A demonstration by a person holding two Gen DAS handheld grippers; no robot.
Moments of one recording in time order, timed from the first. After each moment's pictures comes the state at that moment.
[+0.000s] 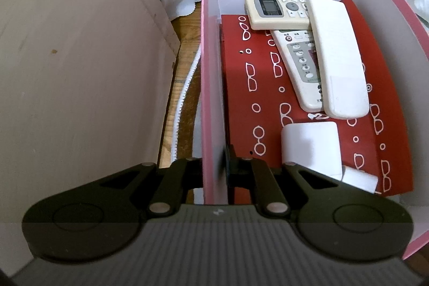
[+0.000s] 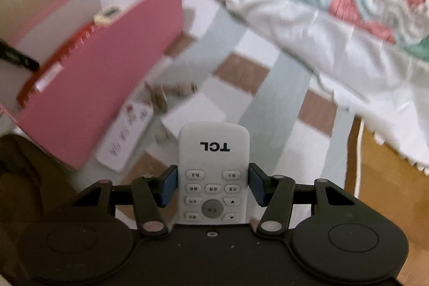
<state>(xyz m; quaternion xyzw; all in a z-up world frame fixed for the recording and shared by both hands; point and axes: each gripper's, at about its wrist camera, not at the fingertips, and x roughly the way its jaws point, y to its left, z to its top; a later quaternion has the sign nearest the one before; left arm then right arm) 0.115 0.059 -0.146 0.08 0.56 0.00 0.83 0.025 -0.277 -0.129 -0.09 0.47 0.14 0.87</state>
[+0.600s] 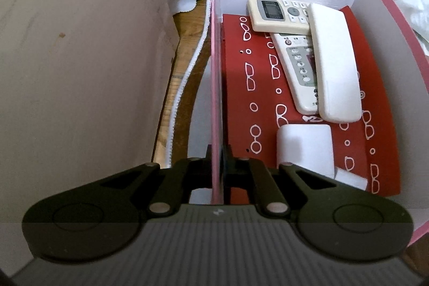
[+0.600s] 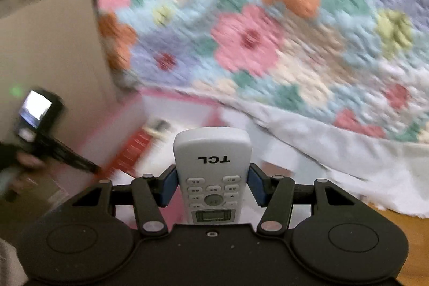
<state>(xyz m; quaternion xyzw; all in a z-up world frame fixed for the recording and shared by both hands) 0.115 0.072 -0.143 0.04 0.56 -0.01 0.83 0.012 -0.249 -0.017 -0.01 0.32 0.20 0.93</state>
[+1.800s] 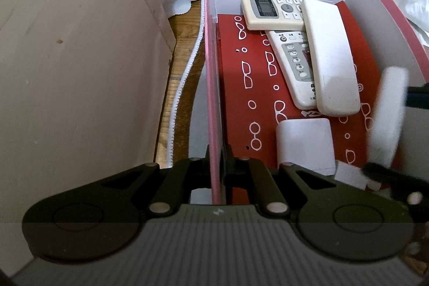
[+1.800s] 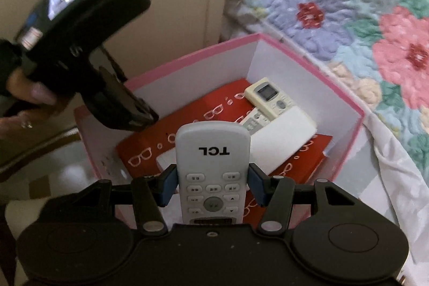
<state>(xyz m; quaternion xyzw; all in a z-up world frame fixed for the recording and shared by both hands) 0.111 0.069 -0.143 0.06 0.56 -0.02 0.83 0.057 -0.086 -0.088 -0.22 0.40 0.33 0.83</state>
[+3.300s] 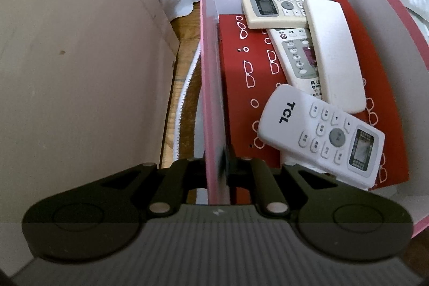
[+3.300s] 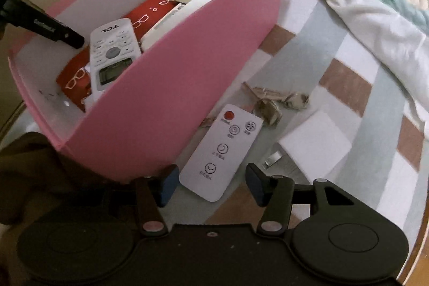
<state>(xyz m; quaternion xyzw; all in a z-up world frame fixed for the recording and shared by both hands) 0.109 0.058 -0.140 0.09 0.56 -0.01 0.83 0.036 -0.188 -0.175 -0.11 0.50 0.23 0.83</state>
